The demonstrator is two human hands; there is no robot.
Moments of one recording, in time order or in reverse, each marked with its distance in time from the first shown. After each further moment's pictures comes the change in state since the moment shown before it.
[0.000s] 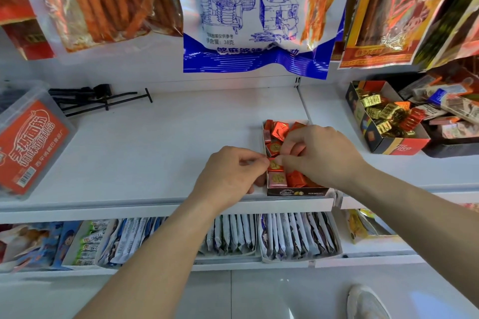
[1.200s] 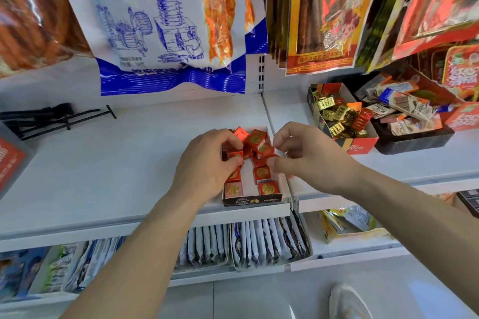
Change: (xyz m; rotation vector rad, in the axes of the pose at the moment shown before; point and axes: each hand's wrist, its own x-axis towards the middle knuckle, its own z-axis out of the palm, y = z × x) left_hand 0.024 0.039 0.025 0.448 0.233 0.232; right_hand -0.032 0.039 -0.037 0.619 -0.025 0.064
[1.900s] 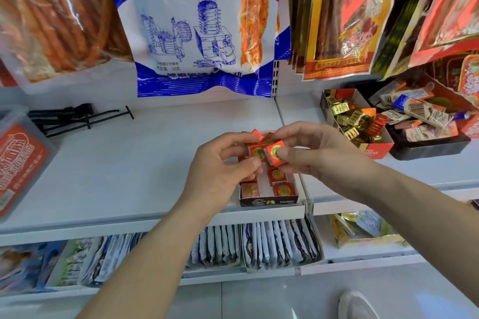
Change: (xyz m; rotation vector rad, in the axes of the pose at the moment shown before) left_hand -0.030 0.008 -0.020 -0.831 -0.062 -0.166; right_hand 0.002 -0.012 0.007 0.550 -0.102 0.058
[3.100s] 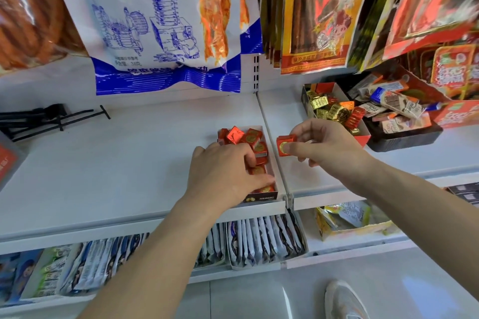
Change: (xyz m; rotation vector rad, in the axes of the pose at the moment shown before) left_hand 0.022 -0.003 0.039 1.200 -0.108 0.124; right_hand -0.006 0.012 -0.040 -0.315 0.295 0.037
